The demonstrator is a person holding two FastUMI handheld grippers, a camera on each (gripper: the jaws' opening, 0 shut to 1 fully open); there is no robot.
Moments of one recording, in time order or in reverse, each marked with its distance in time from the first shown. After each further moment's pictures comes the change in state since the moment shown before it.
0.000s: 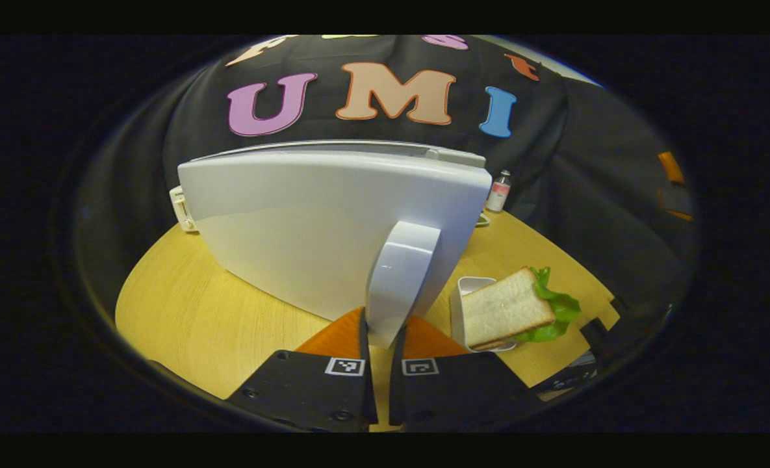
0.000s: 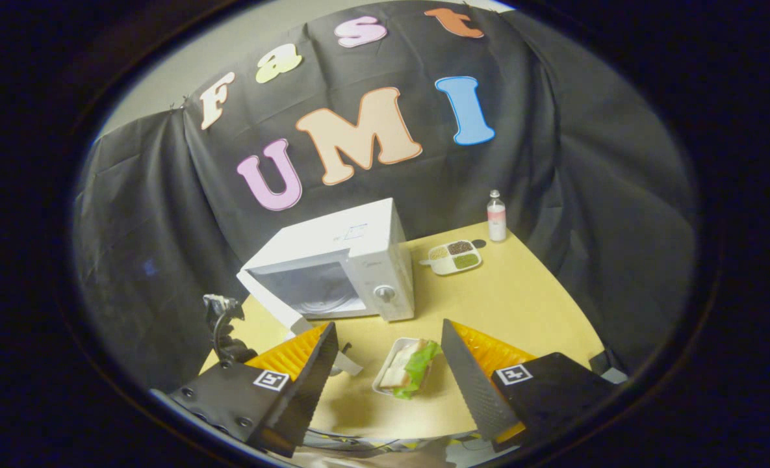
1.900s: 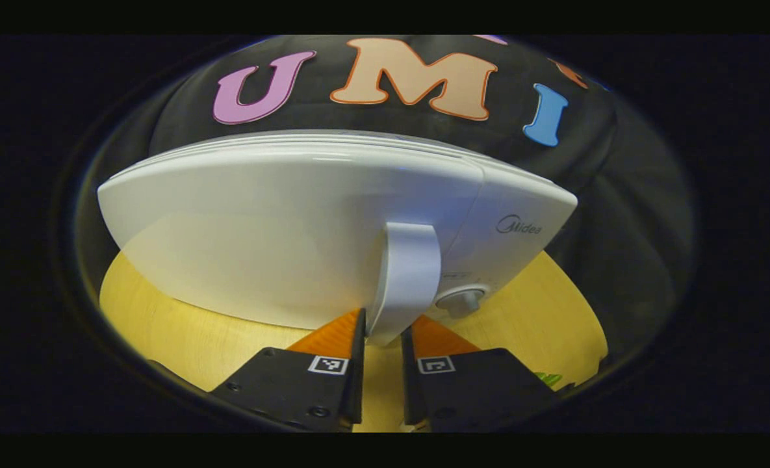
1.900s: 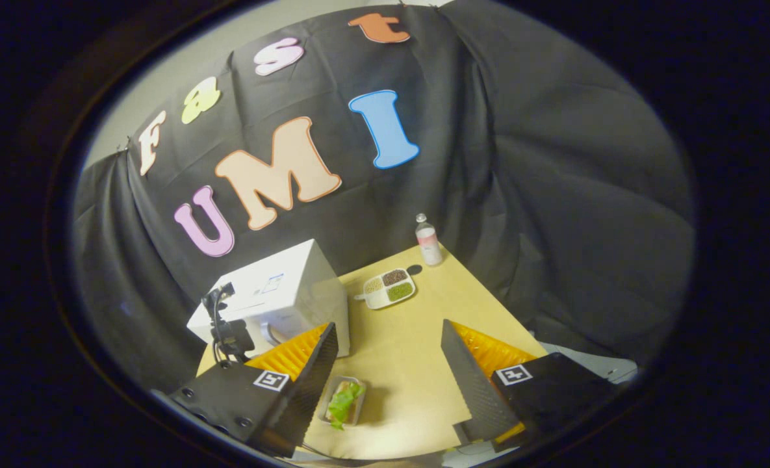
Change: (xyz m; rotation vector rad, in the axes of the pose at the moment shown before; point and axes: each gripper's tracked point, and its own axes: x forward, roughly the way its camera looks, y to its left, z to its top) left arm 0.154 -0.031 0.095 -0.143 0.044 0.079; right arm 0.018 -0.151 0.080 0.141 -0.074 -0.175
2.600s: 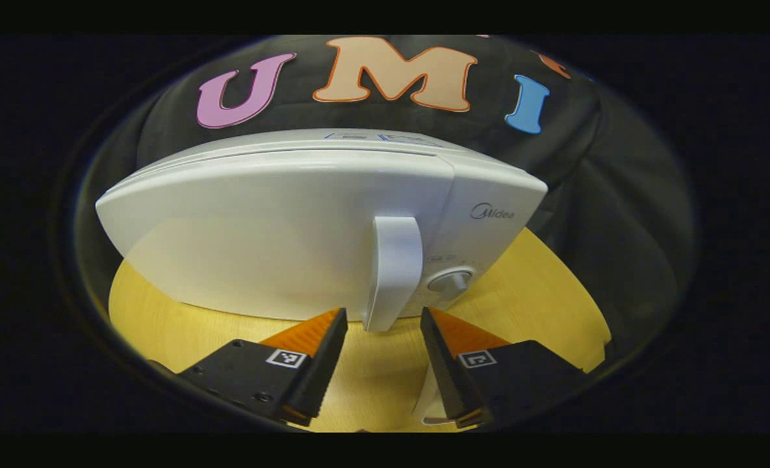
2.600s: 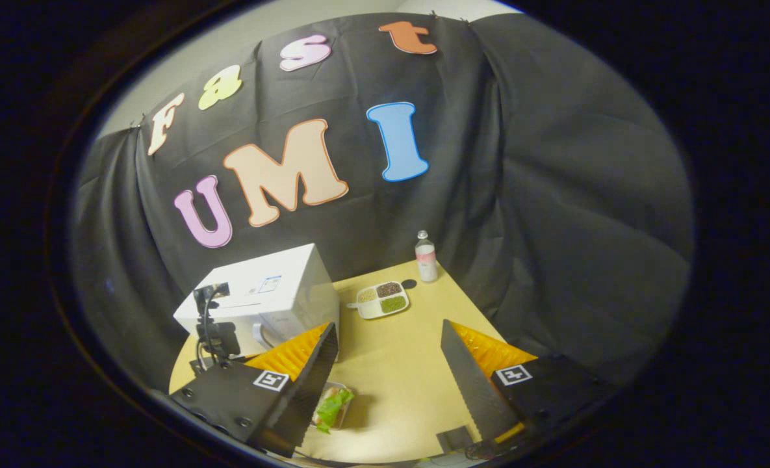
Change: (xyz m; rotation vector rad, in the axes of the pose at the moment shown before) left arm -0.014 0.000 -0.009 0.042 0.053 -0.030; right arm -0.002 0.017 0.018 -0.101 -0.048 -0.007
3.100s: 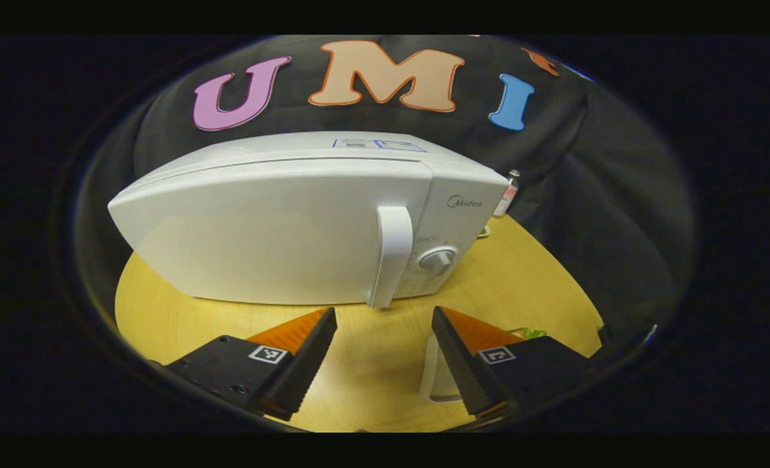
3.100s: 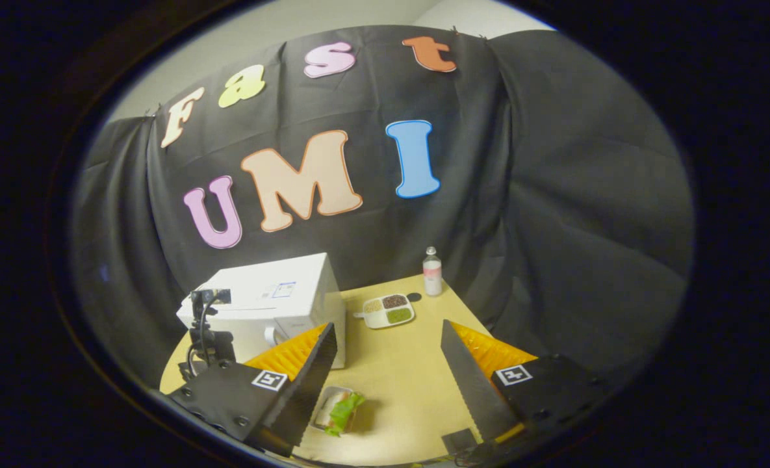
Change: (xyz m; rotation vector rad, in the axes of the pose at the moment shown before) left arm -0.037 0.000 -0.006 0.033 0.029 -0.046; right arm -0.017 0.024 0.010 -0.079 -0.069 -0.032
